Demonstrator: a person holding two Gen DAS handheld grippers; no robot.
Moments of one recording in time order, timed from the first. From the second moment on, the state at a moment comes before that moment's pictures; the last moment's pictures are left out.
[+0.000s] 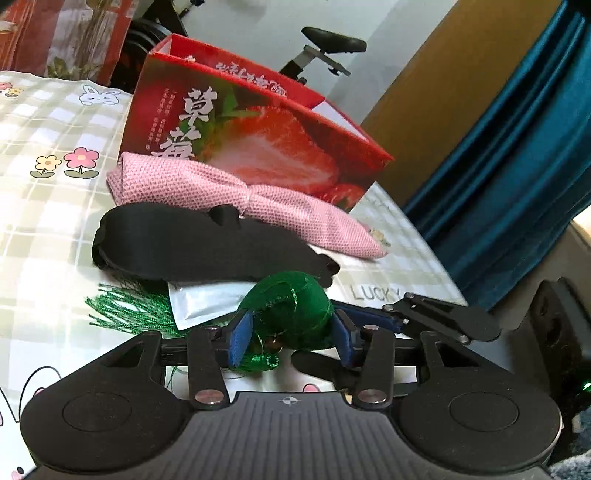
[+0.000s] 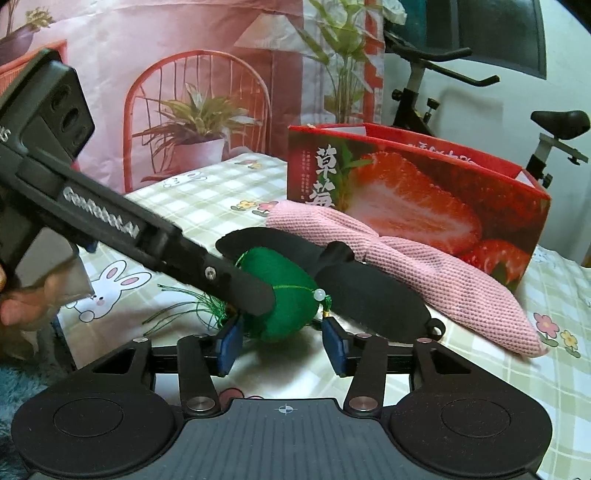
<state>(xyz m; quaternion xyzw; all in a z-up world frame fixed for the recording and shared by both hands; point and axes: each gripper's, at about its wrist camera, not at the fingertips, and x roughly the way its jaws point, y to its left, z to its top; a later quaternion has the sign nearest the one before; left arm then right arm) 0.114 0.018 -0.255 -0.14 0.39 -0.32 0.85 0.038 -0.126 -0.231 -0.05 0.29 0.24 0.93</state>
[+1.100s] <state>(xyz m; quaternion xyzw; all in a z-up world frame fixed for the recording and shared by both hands) 0.127 0.021 -0.272 -0.21 0.40 -0.34 0.83 0.039 -0.135 -0.224 -0.02 0.29 0.24 0.93</state>
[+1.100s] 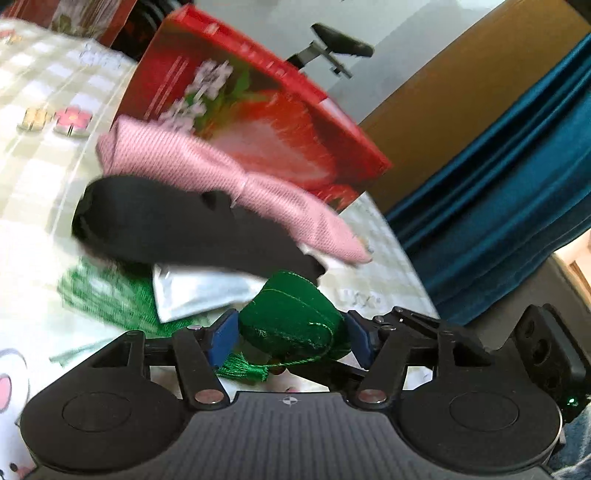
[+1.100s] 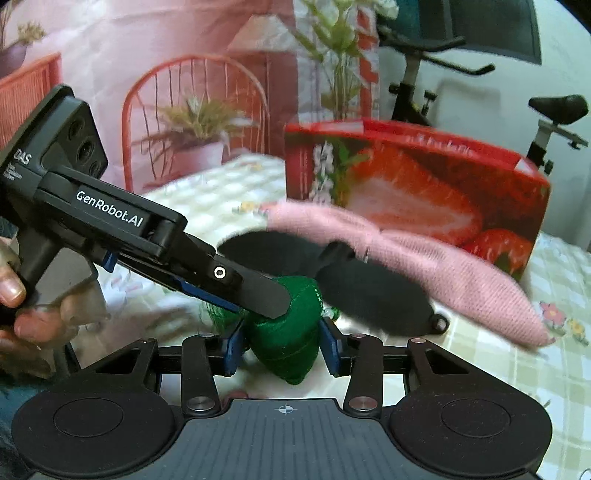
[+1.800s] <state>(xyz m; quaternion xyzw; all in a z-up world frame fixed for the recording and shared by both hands) 0.195 -0.021 -0.080 -0.15 0.23 -0.38 0.88 0.113 -0.188 -0.064 -0.02 0.12 0.21 0.97</state>
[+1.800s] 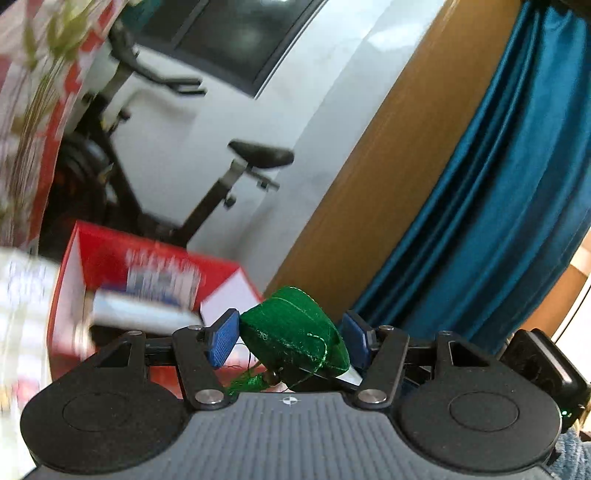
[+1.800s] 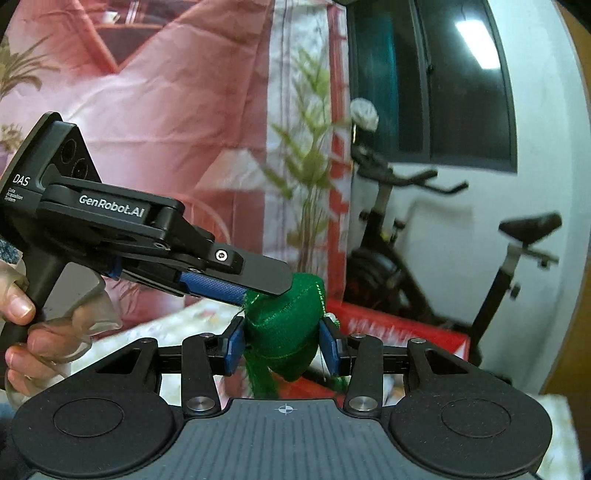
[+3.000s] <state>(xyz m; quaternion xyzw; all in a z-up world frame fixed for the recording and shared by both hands) 0.300 -0.100 -0.135 -0.04 0.29 -0.32 0.90 0.206 -0.258 -0.150 -0.01 0.21 0.09 0.97</state>
